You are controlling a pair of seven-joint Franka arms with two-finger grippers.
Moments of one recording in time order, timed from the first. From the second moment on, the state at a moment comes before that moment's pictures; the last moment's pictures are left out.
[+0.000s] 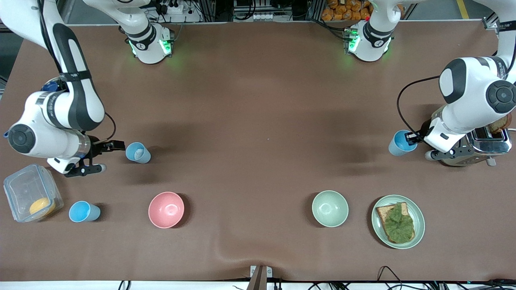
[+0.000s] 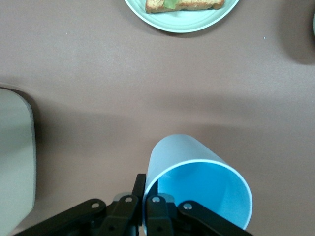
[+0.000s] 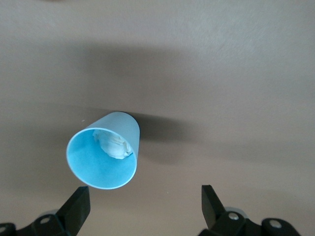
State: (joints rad) left arm 0.02 0.13 -0.03 -2.07 0.00 2.14 -0.12; right arm 0.03 0.37 -0.09 -1.91 0.06 2.02 -0.24
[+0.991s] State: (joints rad) left arm 0.02 0.13 -0.04 -2.07 0.00 2.14 -0.12; right arm 0.03 0.50 -0.09 -1.90 0.11 2.09 -0.23
